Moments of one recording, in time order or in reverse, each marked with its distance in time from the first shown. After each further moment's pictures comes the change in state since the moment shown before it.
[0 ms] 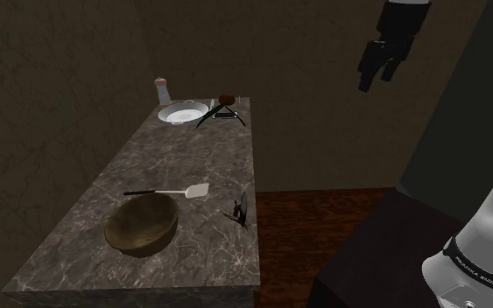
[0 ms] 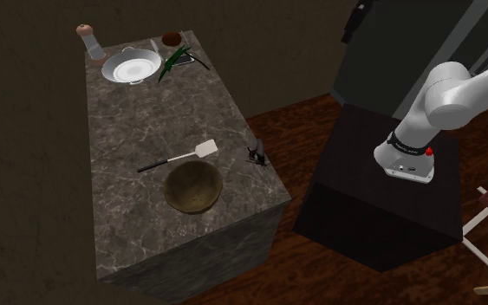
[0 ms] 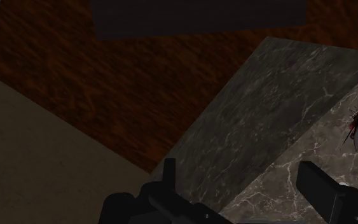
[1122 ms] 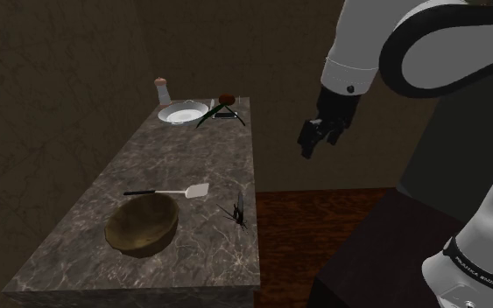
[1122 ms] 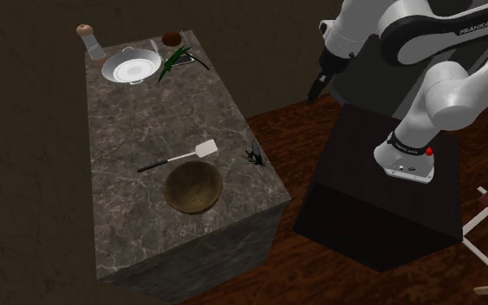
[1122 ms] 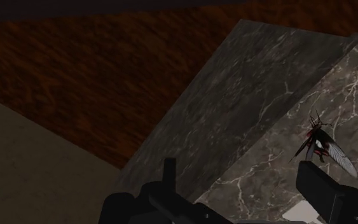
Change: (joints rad) arm 0.097 0.141 0.265 -0.238 0.148 0.445 0.274
